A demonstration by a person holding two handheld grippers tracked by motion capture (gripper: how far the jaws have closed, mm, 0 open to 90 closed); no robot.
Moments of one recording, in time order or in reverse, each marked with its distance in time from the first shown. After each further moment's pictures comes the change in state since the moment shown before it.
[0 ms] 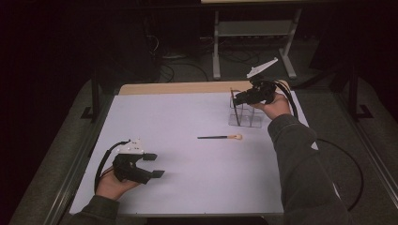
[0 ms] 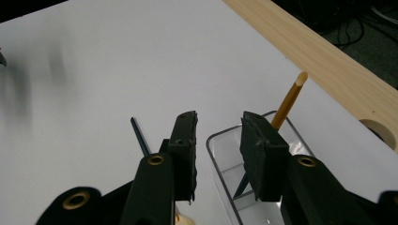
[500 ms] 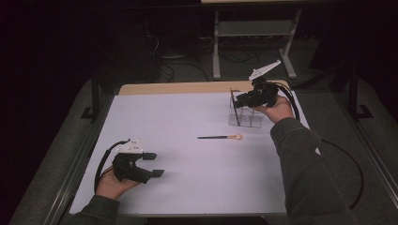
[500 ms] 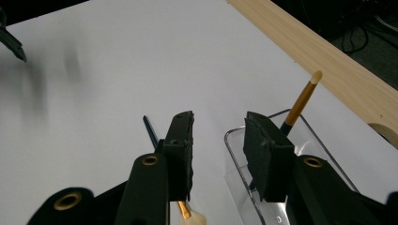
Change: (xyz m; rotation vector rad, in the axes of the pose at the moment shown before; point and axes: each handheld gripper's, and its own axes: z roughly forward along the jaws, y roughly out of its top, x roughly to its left) left arm 0.002 0.000 0.000 -0.008 0.002 -0.001; right arm 0.011 -0.005 -0.008 -0.030 0.019 -0.031
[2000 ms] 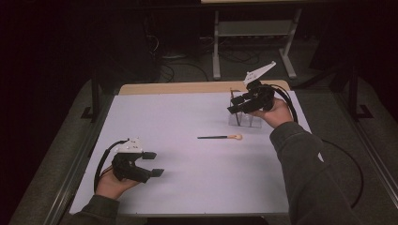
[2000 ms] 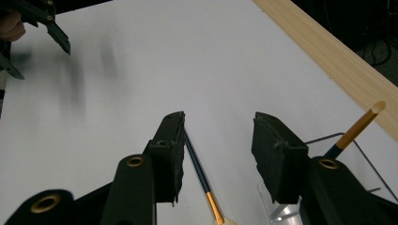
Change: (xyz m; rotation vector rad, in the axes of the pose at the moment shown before) left arm -0.001 0.001 -0.002 -0.015 0.004 -0.010; right arm 0.034 0.012 -0.003 0.016 0.049 -0.081
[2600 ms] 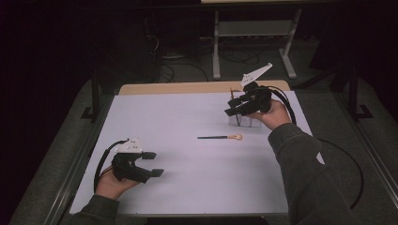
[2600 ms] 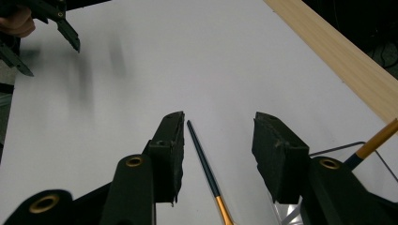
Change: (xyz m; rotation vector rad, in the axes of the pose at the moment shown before) left arm 0.000 0.000 0.000 0.002 -0.002 -0.003; right arm 0.009 0.003 0.005 0.009 0.023 -0.017
